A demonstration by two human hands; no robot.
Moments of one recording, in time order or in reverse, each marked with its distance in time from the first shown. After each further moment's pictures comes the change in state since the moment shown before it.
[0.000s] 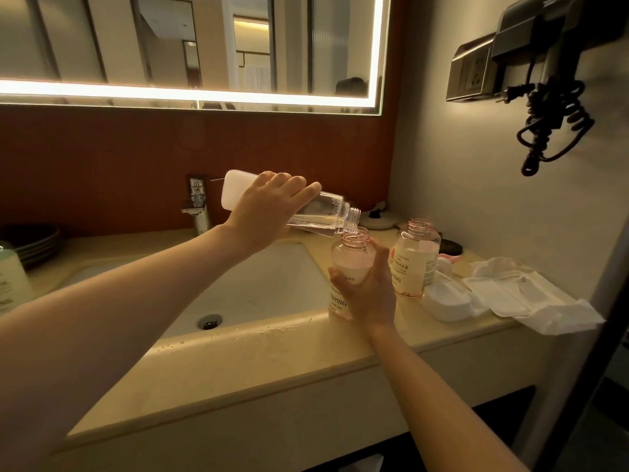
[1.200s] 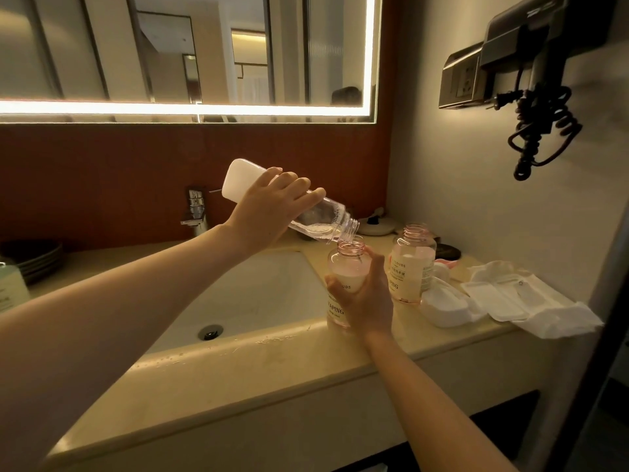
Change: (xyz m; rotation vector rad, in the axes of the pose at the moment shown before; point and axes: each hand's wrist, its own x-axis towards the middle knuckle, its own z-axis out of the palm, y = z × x) left_hand 0.015 -0.003 -0.013 0.135 -0.063 0.066; right_hand -0.002 -0.003 -0.002 0.021 0.004 -0.023
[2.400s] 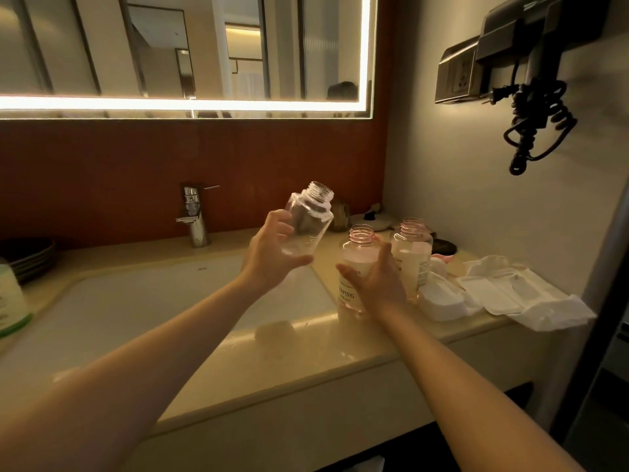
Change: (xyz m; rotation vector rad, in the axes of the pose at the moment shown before) left_hand -0.032 0.063 0.013 -1.166 -0.050 -0.911; right_hand 0.030 0.016 -0.018 -0.120 -0.152 0.070
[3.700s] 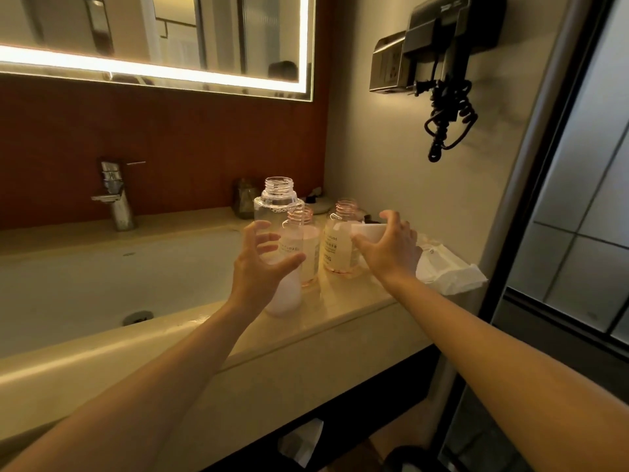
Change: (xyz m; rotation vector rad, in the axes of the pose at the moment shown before) left_hand -0.055 0.034 0.069 -0.386 -0.001 -0.115; right_hand -0.009 0.006 -0.105 -0.395 0.256 0.120
